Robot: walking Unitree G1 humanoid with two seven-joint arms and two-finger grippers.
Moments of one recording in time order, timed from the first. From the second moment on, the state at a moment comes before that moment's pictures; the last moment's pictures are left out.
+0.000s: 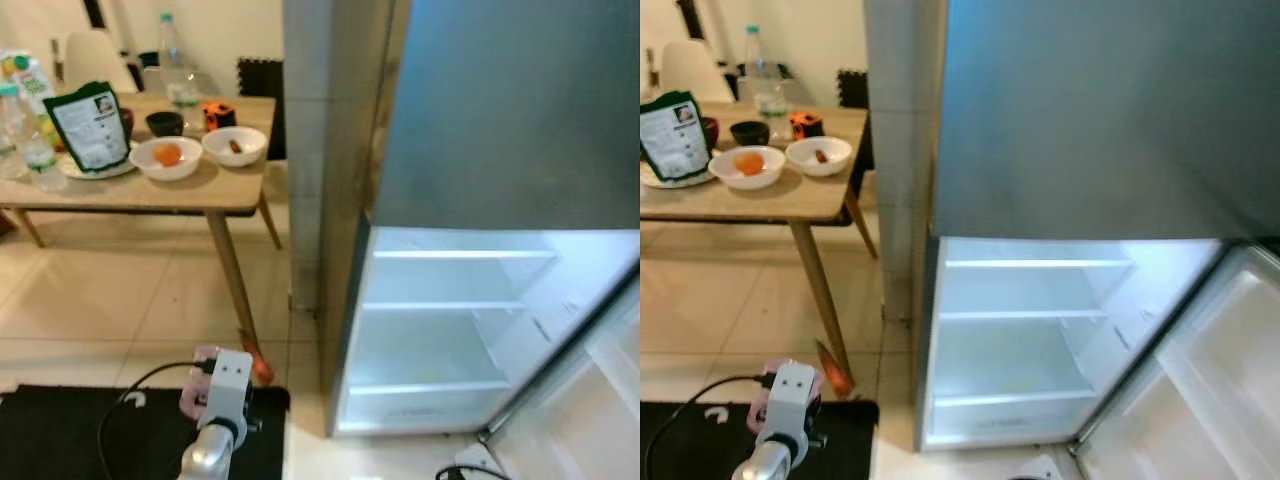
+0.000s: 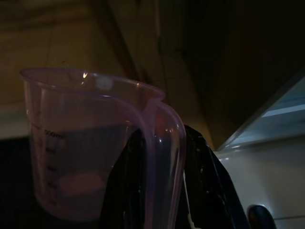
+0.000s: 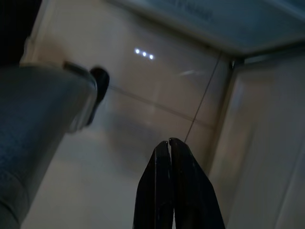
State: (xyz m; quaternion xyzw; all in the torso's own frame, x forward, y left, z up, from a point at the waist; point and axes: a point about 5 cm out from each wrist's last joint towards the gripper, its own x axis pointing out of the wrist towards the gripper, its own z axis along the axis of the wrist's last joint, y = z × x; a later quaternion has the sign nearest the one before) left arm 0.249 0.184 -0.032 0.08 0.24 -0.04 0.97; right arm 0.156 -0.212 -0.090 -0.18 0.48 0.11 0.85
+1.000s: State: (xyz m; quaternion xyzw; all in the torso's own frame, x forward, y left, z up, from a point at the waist) left arm 0.247 0.199 -0.030 0.09 0.23 0.08 0.97; right arm 0.156 -0.213 -0.090 -0.18 0.48 0.11 0.85
